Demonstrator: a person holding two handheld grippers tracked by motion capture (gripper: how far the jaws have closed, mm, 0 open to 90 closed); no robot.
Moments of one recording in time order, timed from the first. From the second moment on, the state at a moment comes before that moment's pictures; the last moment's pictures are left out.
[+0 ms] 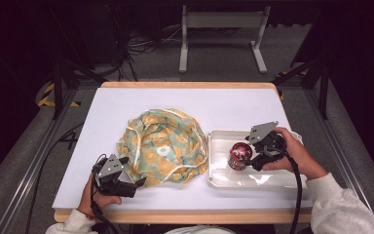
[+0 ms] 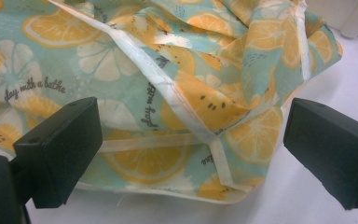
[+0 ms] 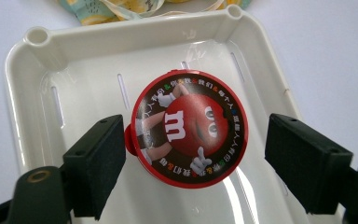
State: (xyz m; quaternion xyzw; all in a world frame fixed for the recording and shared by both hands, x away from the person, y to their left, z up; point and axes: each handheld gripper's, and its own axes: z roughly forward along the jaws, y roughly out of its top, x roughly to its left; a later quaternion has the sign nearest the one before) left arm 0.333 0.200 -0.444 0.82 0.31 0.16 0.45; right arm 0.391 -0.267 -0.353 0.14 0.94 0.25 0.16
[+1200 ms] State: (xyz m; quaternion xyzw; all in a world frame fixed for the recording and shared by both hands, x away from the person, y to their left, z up) left arm 0.337 0.200 -0.444 0.82 0.31 0.16 0.44; right arm 0.370 -0.307 -0.370 0.19 0.93 0.25 0.20
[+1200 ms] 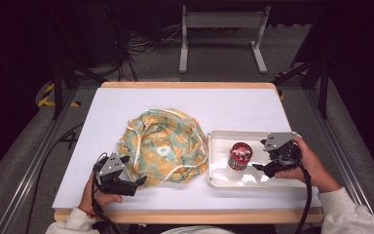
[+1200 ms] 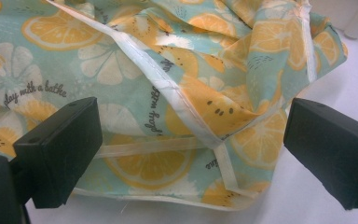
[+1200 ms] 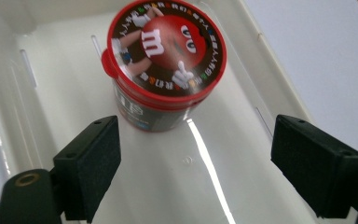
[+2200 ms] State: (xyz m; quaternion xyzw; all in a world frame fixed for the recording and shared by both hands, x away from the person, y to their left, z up) left arm 0.336 0.201 -0.444 0.82 0.31 0.16 0.44; right arm 0.352 -0.358 -0.409 0.29 0.88 0.29 0.24
